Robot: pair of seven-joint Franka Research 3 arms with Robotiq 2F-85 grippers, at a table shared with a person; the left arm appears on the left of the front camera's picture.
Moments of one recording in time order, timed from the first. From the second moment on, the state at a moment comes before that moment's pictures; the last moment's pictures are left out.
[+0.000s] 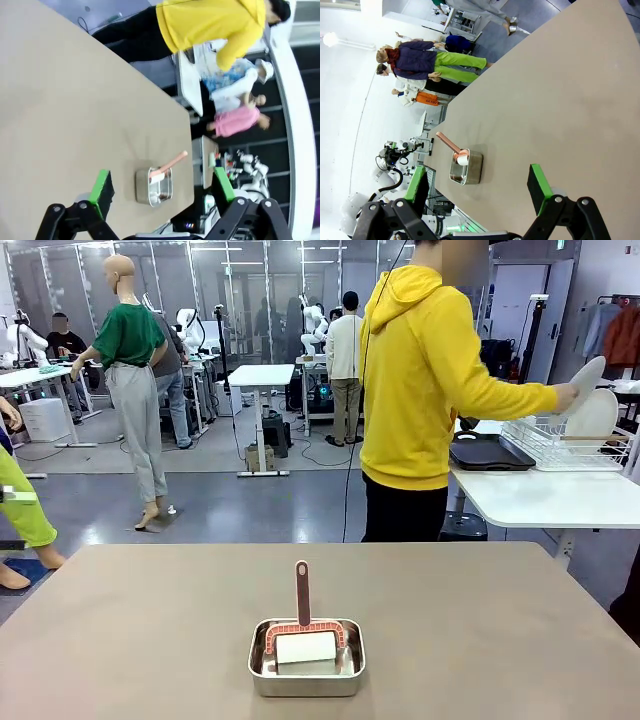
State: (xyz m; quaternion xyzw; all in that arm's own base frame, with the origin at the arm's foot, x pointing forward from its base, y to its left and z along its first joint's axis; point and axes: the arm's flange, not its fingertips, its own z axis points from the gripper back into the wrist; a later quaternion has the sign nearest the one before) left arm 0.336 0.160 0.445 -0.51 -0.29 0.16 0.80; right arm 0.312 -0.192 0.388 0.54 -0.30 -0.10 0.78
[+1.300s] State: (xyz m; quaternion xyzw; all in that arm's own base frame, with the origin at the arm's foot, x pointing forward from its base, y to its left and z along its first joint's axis) left arm 0.325 0.198 0.430 -0.46 -0.31 0.22 0.80; right arm 0.312 -0.192 0.388 0.54 -0.30 -0.10 0.78
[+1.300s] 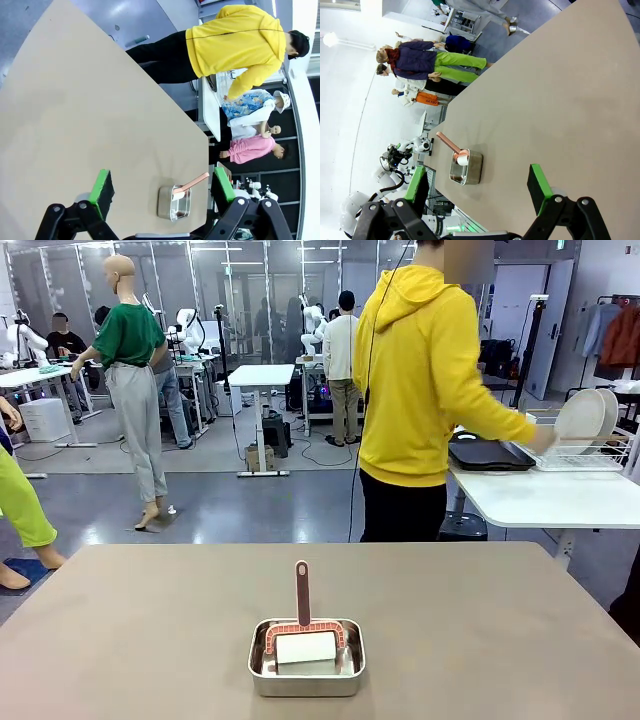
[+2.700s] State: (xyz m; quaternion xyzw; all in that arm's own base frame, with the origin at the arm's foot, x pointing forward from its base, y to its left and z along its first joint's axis) left arm 0.325 0.198 0.430 -0.46 -0.31 0.22 0.80; right arm 0.312 -0.192 0.388 0.54 -0.30 -0.10 0.78
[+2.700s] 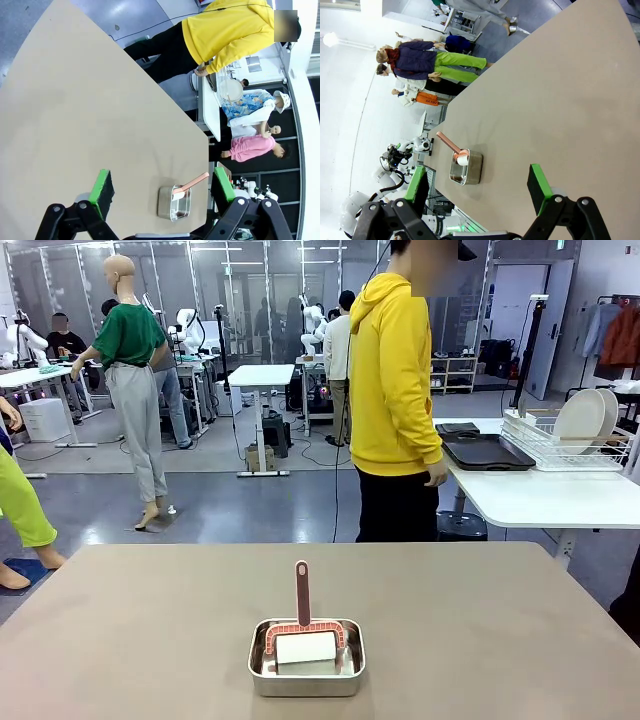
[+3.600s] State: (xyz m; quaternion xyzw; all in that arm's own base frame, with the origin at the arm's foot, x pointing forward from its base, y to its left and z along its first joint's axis) left arm 0.325 0.198 0.430 -0.46 -0.31 0.22 0.80; right arm 0.312 -0.192 0.388 0.54 -0.30 -0.10 0.78
